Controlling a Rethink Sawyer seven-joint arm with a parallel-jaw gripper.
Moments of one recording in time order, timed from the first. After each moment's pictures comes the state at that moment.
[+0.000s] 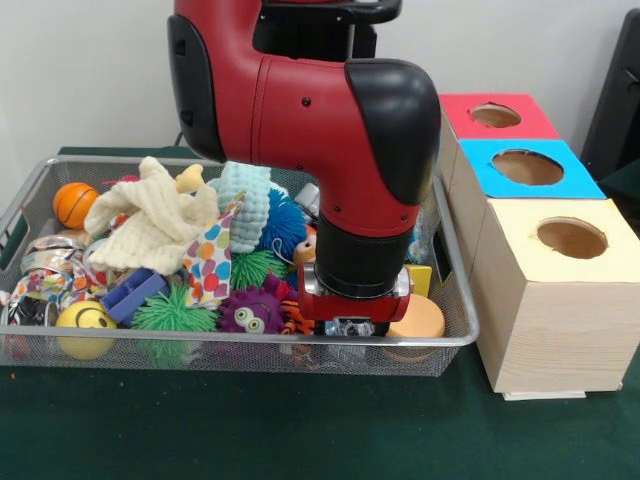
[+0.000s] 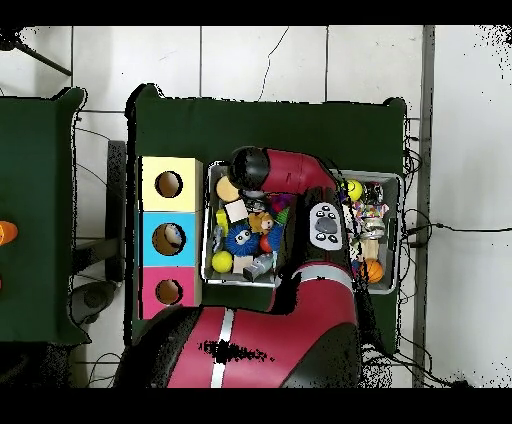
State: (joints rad) arm -0.16 -0.22 -0.05 1.12 -0.03 0.67 1.56
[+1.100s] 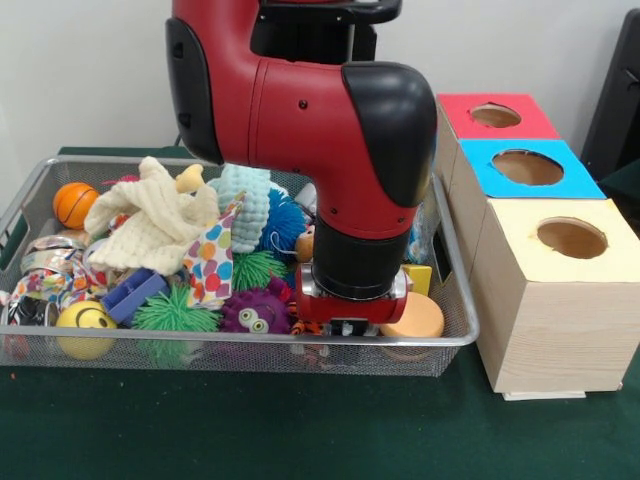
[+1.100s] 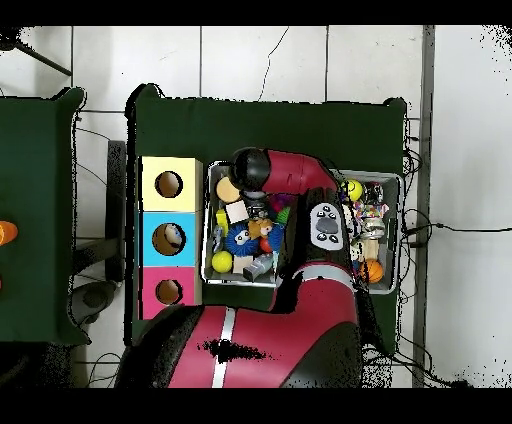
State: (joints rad) arm -0.17 -0.21 -0.05 1.12 -0.04 0.66 1.56
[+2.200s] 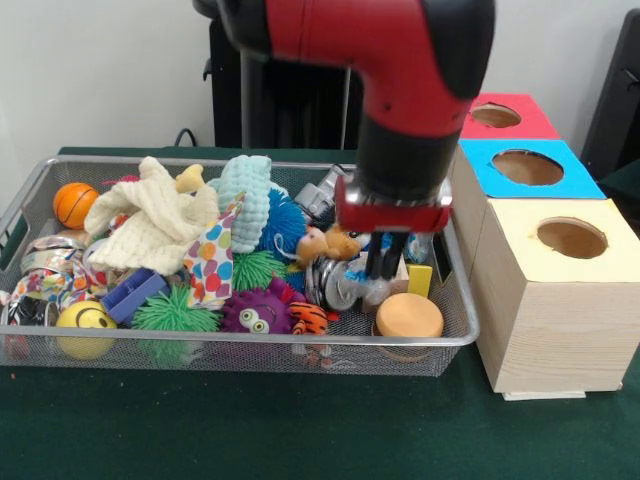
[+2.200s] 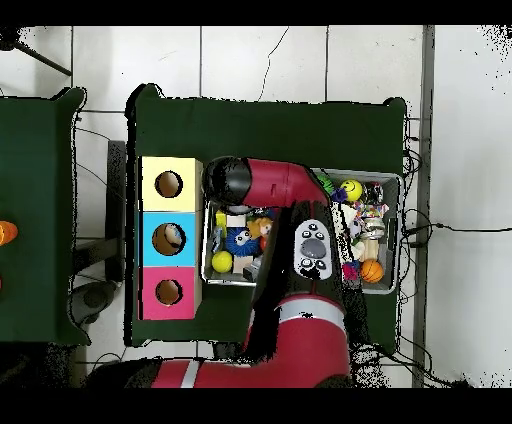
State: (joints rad) arm -0.10 -0.43 -0.06 1.32 -0.04 0.73 1.56
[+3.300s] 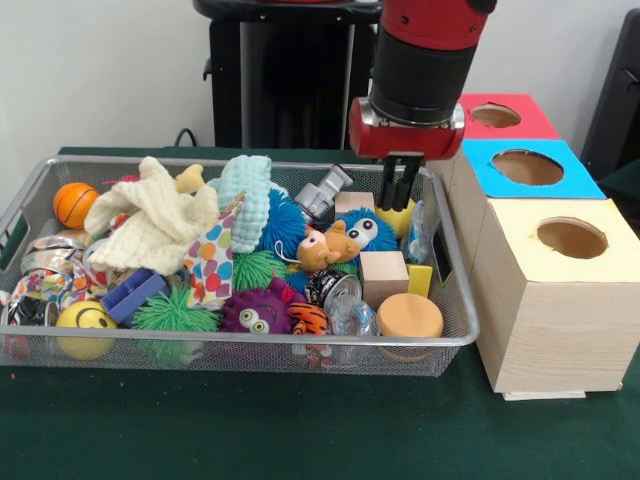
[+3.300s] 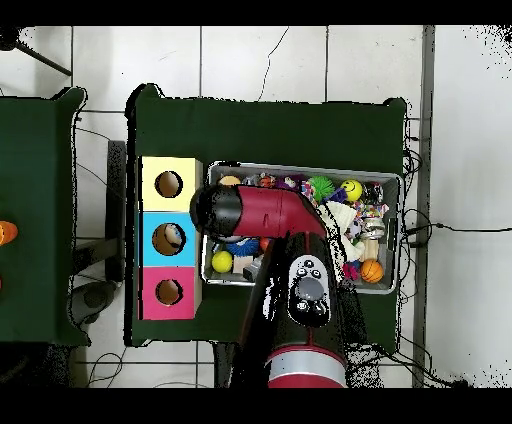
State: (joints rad) arm -0.09 -0.58 -0.07 1.54 -0.04 0.68 1.56
